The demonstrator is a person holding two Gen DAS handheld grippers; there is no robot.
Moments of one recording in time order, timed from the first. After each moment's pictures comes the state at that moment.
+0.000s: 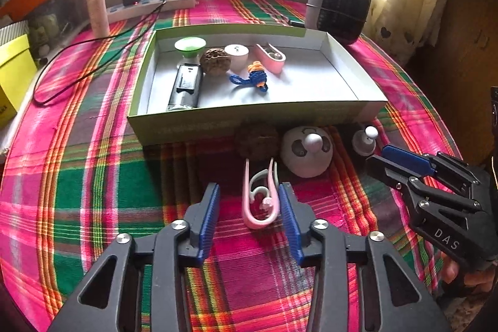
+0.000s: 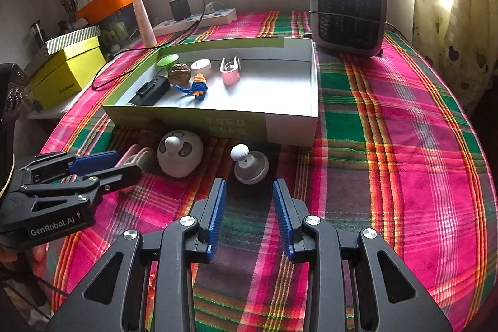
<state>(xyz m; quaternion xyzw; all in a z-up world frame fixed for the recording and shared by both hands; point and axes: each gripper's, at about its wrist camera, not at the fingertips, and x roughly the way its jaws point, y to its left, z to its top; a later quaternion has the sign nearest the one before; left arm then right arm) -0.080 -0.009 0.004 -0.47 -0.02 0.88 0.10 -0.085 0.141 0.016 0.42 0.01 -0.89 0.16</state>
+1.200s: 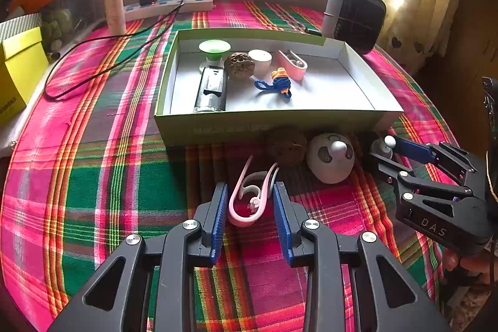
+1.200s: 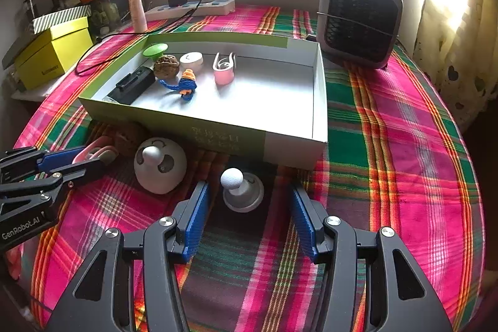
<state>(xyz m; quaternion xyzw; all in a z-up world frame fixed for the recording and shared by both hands) -0.083 -0.024 0.002 -0.46 -0.03 0.89 0.08 -0.109 0.130 0.011 0.43 0.07 -0.89 0.14</state>
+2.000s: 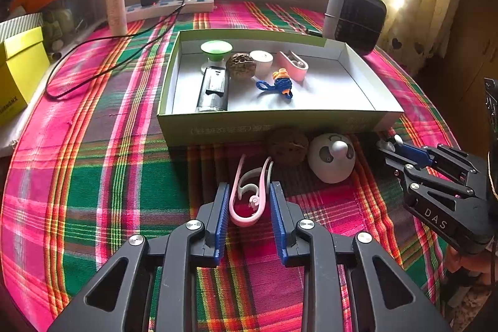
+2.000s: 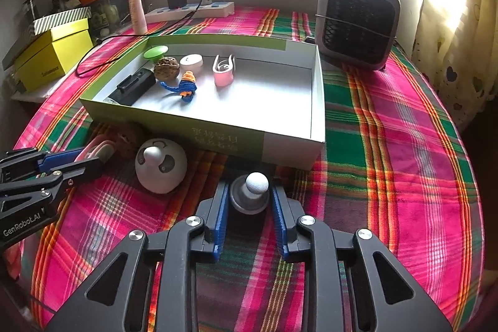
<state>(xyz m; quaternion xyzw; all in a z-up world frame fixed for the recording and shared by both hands) -0.083 -0.025 0.003 -0.45 -0.03 0.89 0.08 -0.107 0.130 0.011 0.43 0.07 -0.89 0.14</state>
